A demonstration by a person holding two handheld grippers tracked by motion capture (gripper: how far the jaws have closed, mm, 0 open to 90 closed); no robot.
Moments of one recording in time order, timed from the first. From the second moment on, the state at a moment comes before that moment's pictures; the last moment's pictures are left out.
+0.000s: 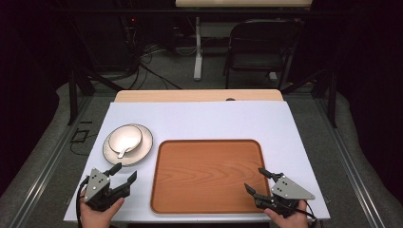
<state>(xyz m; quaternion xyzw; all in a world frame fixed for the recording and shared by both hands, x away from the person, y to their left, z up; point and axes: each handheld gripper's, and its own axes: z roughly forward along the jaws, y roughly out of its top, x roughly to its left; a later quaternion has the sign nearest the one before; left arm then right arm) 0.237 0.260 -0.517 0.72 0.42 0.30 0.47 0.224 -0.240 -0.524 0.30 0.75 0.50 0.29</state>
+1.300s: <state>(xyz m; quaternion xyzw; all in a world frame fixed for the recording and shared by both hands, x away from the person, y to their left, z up) 0.257 0.254 -0.490 0.71 0.46 0.34 0.41 0.224 -0.243 -0.524 0.31 0.75 0.50 0.29</state>
